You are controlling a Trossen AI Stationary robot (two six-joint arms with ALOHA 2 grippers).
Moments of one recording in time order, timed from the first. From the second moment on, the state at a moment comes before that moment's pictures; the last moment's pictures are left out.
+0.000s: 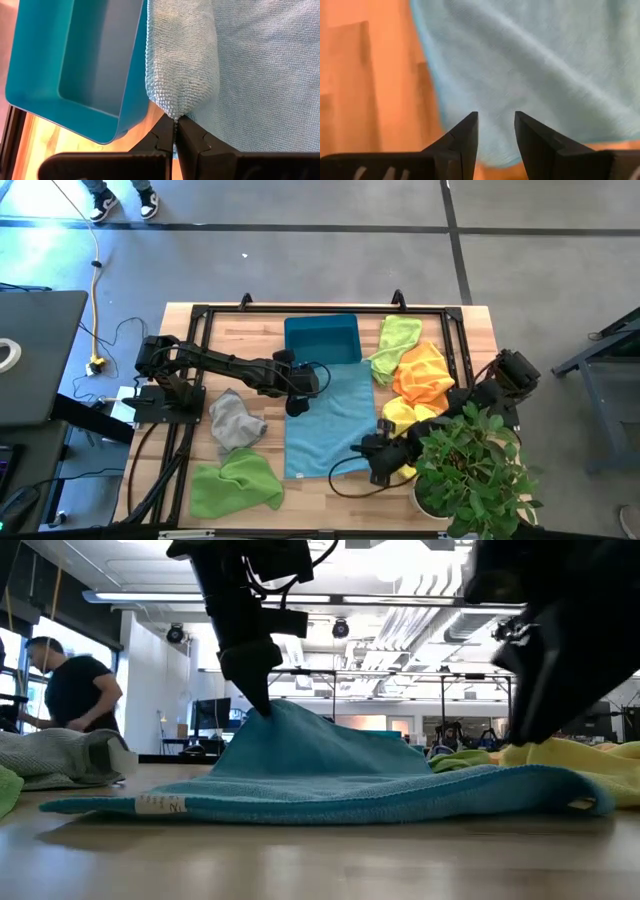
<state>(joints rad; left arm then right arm) 0.08 1.75 1.20 -0.74 -0.49 -0.21 0.58 1.69 0.98 -0.44 0.28 0.71</state>
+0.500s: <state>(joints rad) 0.08 1.75 1.20 -0.73 -0.49 -0.21 0.61 1.80 0.97 -0.43 0.29 0.81</state>
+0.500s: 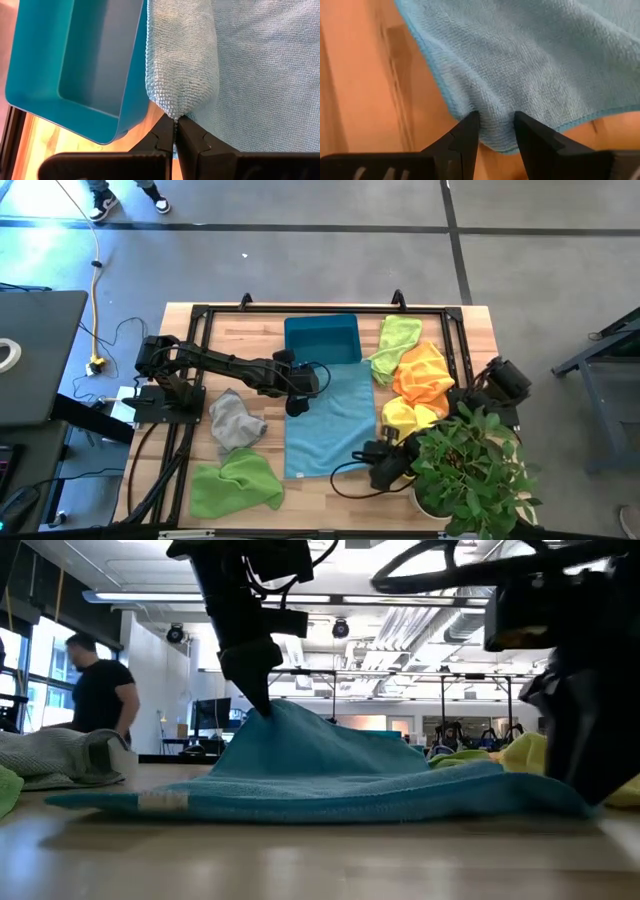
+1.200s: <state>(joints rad) 0.08 1.75 1.20 -0.74 -0.49 -0.21 0.56 1.80 0.97 -0.38 0.07 0.71</state>
